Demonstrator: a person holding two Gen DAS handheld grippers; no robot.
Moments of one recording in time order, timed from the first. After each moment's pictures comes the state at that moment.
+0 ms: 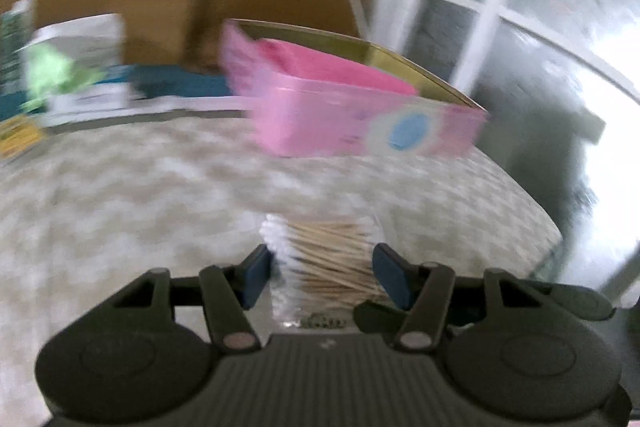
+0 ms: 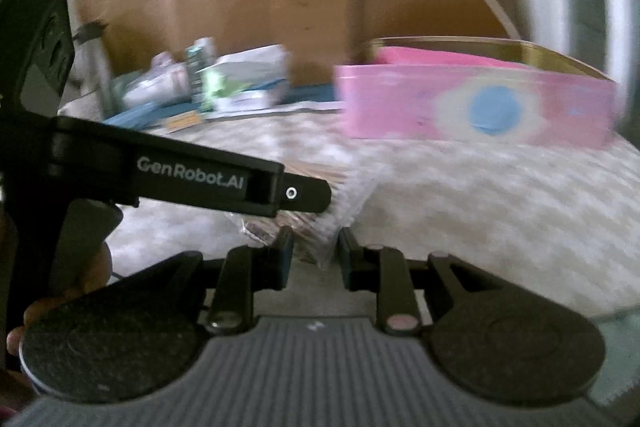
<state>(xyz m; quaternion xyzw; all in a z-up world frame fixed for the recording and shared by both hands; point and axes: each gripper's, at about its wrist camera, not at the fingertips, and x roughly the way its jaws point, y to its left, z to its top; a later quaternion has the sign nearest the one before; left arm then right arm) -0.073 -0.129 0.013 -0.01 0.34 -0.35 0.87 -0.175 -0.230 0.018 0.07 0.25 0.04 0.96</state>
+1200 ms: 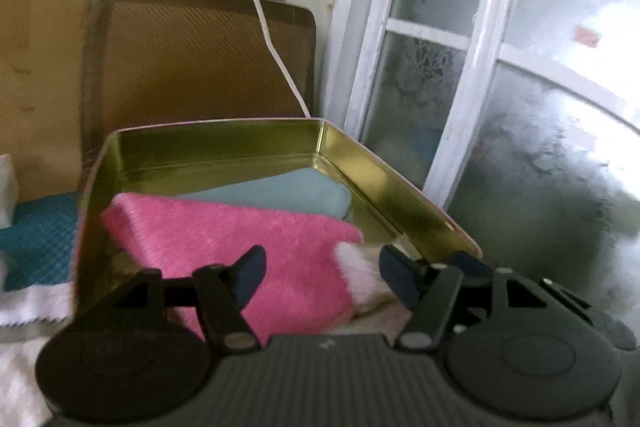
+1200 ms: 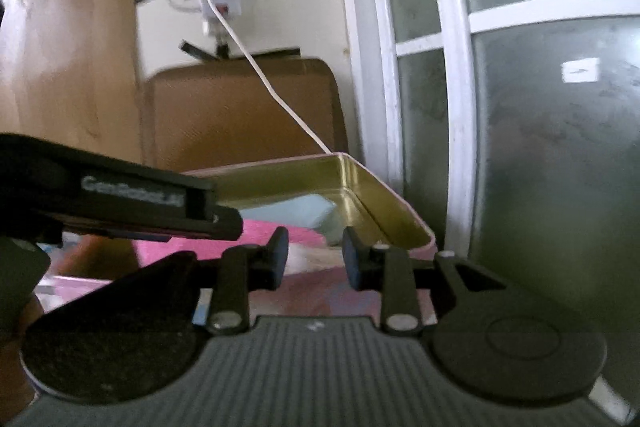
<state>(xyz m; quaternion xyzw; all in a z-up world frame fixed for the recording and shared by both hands) 0.022 -0.274 0.082 0.01 0.28 -0.35 0.90 -0.116 -0.361 0.069 0.08 0.11 -0.16 0.98</state>
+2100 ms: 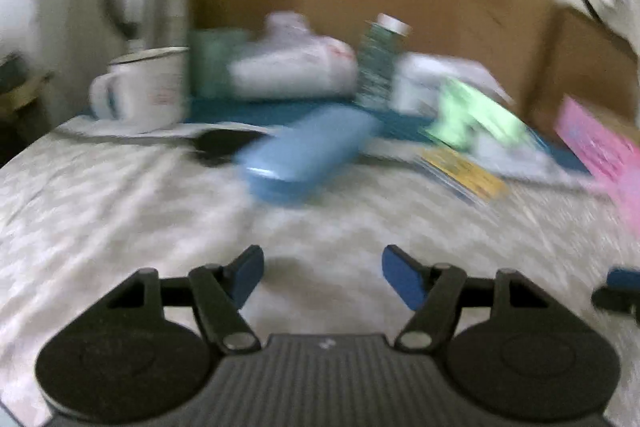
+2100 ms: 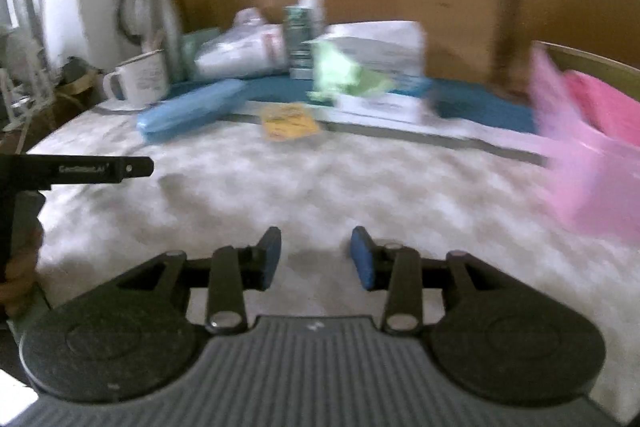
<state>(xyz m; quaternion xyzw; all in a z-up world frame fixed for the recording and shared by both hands) -0.026 0.140 0.022 -0.05 0.30 0.03 0.95 -0.037 -0.105 0.040 0.02 0.31 0.19 0.93</state>
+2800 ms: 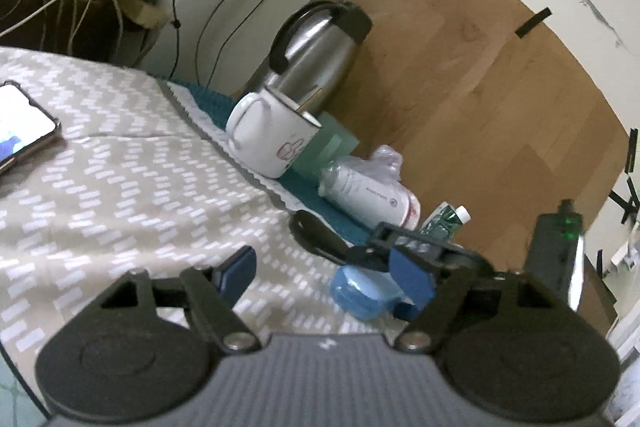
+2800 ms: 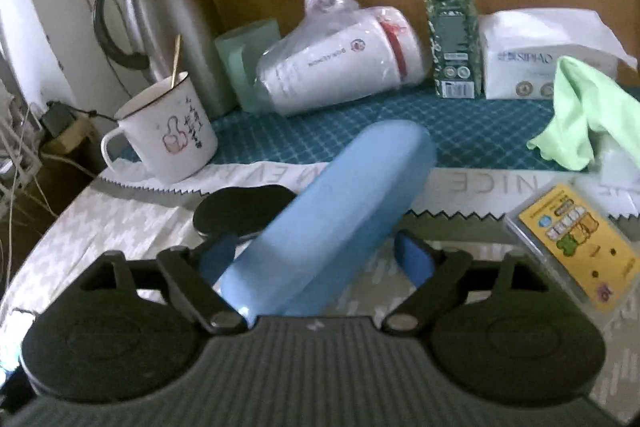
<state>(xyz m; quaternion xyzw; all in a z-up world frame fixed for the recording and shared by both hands) -0.077 0.237 0.015 -0.34 0.13 0.06 0.93 0.096 0.089 0.041 0.09 0.35 0.18 0.91</state>
